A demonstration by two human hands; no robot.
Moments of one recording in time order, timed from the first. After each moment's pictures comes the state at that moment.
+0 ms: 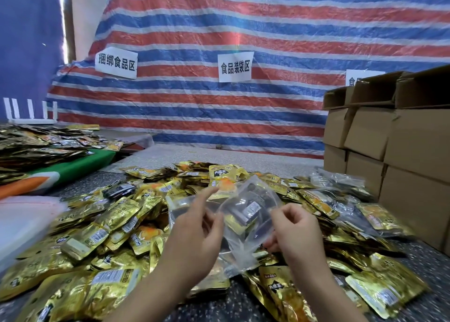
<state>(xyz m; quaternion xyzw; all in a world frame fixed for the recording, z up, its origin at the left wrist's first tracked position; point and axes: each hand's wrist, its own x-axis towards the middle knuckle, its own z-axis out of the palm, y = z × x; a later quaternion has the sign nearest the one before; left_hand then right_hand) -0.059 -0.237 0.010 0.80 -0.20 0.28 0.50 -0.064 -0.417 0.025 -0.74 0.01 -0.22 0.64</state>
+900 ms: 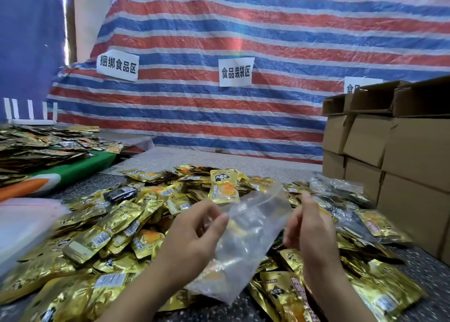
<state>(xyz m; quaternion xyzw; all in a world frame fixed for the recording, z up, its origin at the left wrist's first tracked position) -0.063 -0.223 0.026 0.75 -0.28 0.26 0.54 -0.067 -0.424 0.043 -0.68 -0.02 -0.26 0.69</state>
